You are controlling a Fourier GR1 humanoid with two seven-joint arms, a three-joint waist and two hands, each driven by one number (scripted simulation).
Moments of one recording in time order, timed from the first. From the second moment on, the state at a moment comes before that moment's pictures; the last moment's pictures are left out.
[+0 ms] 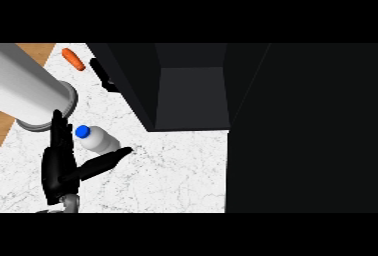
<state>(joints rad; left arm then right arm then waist) 0.02 0.23 -0.18 -1.63 0.00 0.68 0.12 0.66 -0.15 -0.17 -2.40 -0.41 0.41 0.01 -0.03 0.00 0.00</state>
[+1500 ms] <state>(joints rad) -0.17 0.10 0.16 -0.83 0.32 0.22 -0.59 0.82 -0.22 -0.23 -2.38 -0.51 0.51 -0.13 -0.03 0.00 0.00</state>
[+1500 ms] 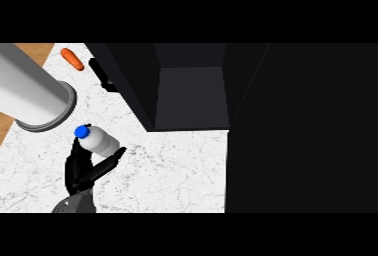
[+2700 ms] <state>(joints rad) -0.22 0.18 0.16 -0.69 0.37 -0.25 -0.77 0.88 -0.27 -0.29 -2.37 -0.57 0.52 -0.20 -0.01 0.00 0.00</state>
